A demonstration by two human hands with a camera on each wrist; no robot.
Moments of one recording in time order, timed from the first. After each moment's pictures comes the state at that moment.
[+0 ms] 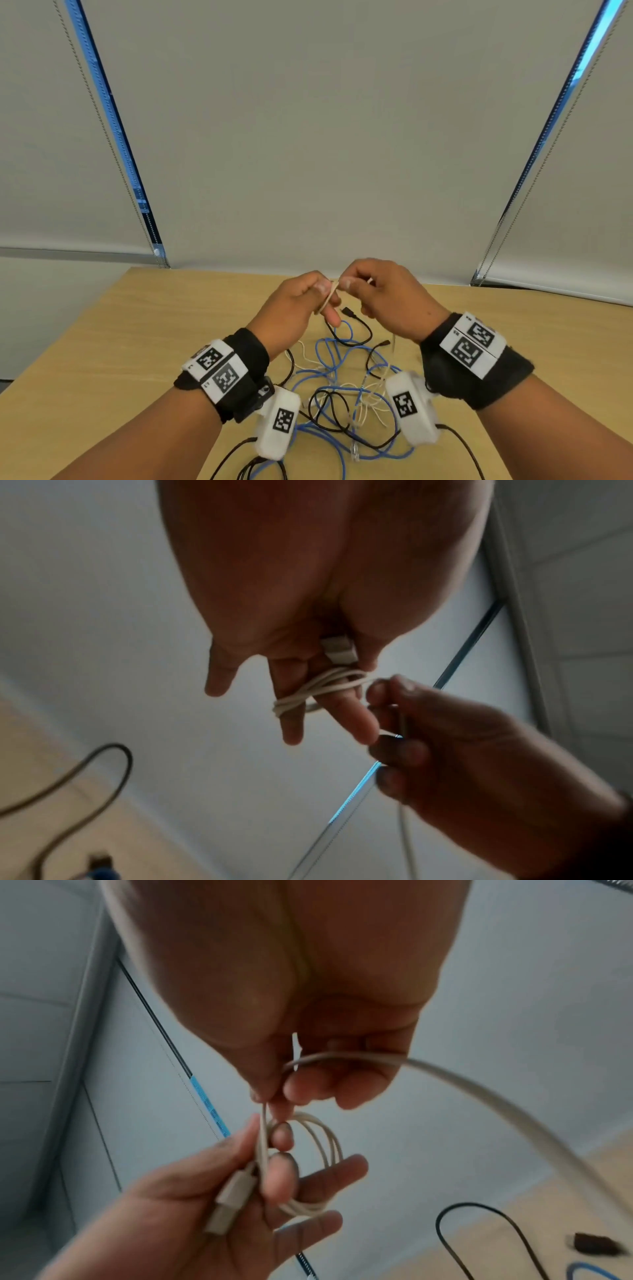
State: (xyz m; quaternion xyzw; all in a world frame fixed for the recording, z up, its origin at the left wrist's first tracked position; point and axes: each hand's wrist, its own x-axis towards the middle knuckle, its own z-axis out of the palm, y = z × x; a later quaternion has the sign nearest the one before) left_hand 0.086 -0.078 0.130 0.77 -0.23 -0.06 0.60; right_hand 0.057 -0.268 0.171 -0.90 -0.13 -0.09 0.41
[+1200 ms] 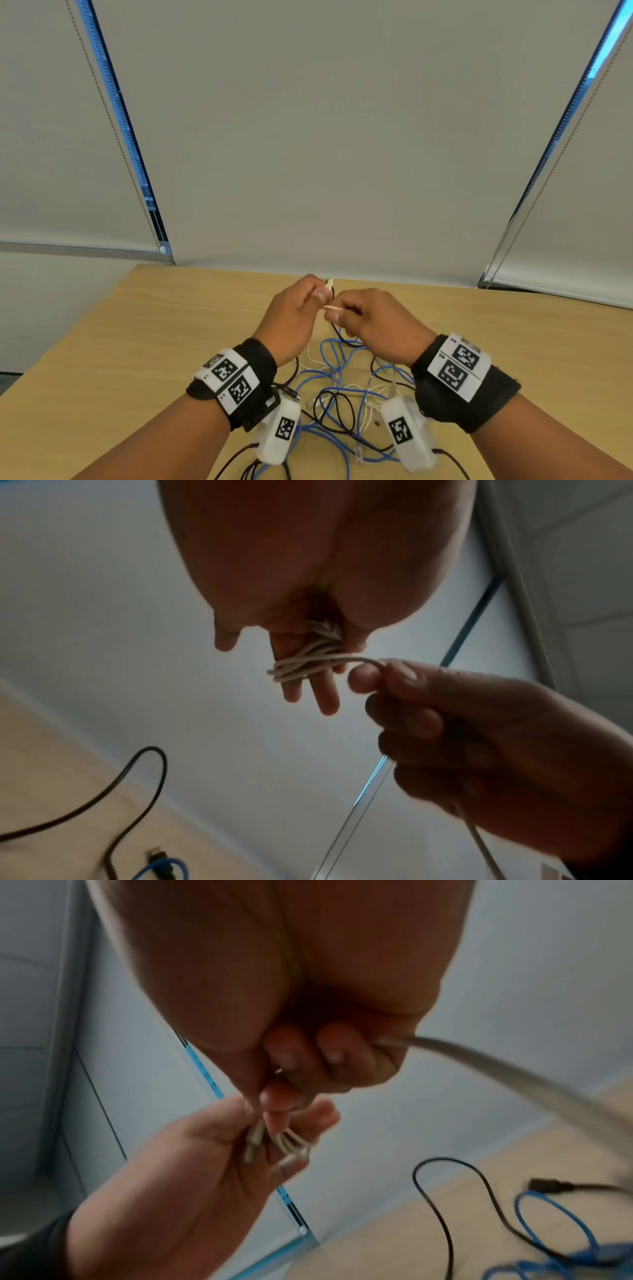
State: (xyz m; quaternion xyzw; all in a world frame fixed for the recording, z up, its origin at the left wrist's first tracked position) left_hand 0.092 -0.075 0.108 0.81 -0.21 0.05 0.54; right_hand 0.056 -0.251 0.139 -0.91 -0.17 -0.01 0.39
